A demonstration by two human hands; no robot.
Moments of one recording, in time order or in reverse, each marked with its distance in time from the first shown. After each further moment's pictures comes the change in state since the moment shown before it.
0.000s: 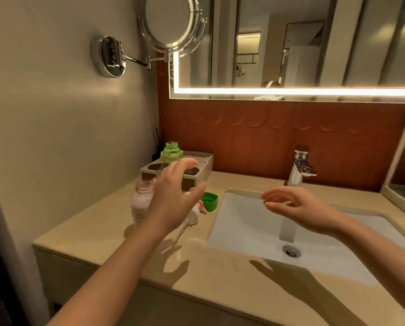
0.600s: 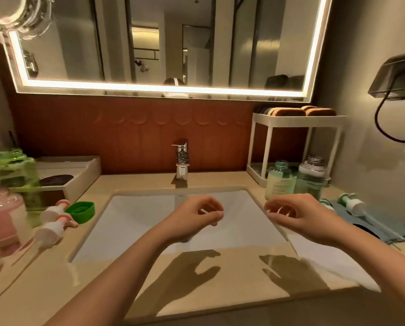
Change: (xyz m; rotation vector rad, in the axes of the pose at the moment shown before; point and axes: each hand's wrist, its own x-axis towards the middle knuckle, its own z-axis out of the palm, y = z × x) left_hand -0.024 0.163 0.193 -0.445 -0.877 0.132; right_hand -0.203 0.081 -0.129 -0.323 0.179 0.380
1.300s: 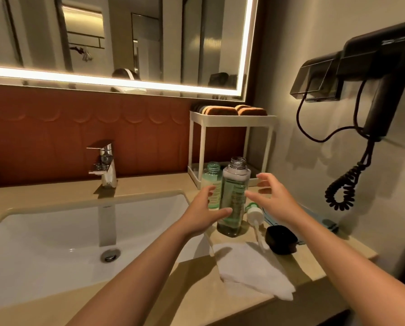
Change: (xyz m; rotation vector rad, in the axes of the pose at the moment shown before) left_hand 0.144 0.056 0.145 -0.211 -0.019 -0.022; right_hand 0.014 0.144 -0.038 0.366 0.386 0.383
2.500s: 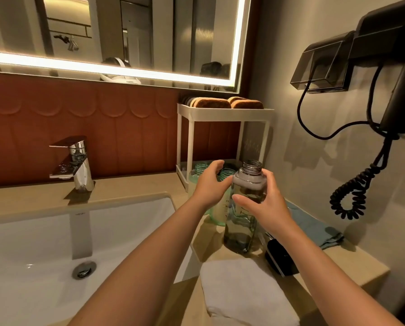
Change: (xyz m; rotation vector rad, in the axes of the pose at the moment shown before) left_hand 0.123 -0.005 0.033 0.011 0.191 0.109; right_hand 0.039 0.040 0.023 0.252 0.132 -0.066
